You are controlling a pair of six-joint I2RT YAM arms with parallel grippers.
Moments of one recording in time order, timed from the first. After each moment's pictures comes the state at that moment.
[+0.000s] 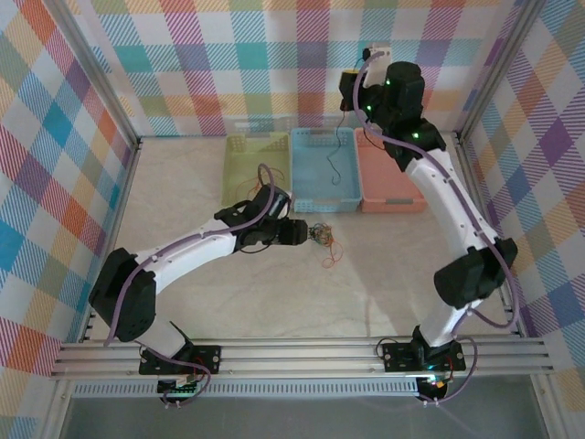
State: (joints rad) left arm -0.72 1.53 1.11 -0.46 0.09 -0.57; right arm 0.37 1.74 1.93 -0.26 -0.11 0.20
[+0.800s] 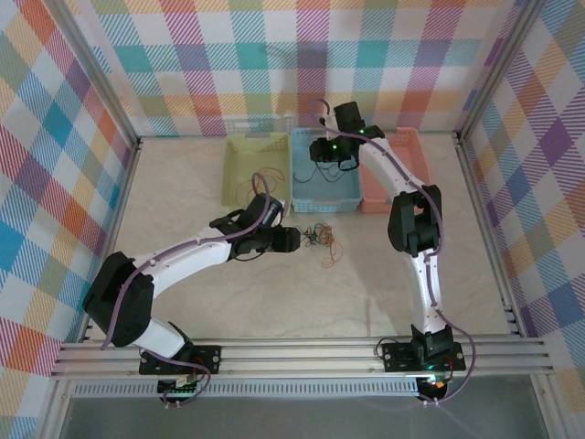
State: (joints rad) left arm -0.70 1.50 1.00 -0.40 0.08 -0.55; right arm 0.35 2.33 2.20 -0.75 -0.29 0.17
